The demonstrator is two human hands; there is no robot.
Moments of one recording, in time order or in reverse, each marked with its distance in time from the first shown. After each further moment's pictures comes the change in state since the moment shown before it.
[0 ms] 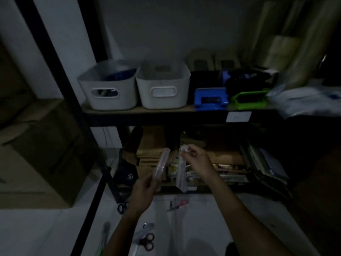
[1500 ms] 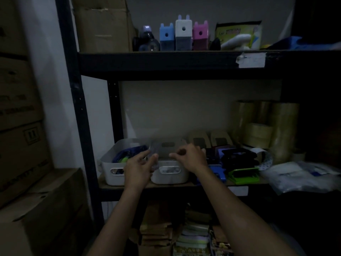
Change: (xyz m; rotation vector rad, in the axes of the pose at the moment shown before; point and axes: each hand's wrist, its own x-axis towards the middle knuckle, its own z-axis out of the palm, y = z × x) left_hand 0.099 0.261 -0.071 -0.144 0.354 0.293; right_hand 0.086 -0.232 -0.007 -0.809 0.306 -0.434
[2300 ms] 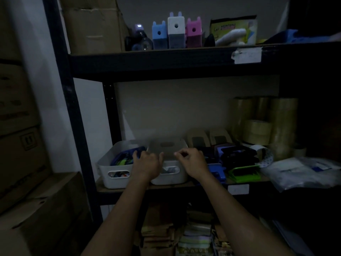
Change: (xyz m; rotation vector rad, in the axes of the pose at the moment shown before) left_hand 0.045 -0.007 0.033 1.300 -0.273 0.226; right_hand -0.008 0.021 0.012 0.405 0.011 -0.040
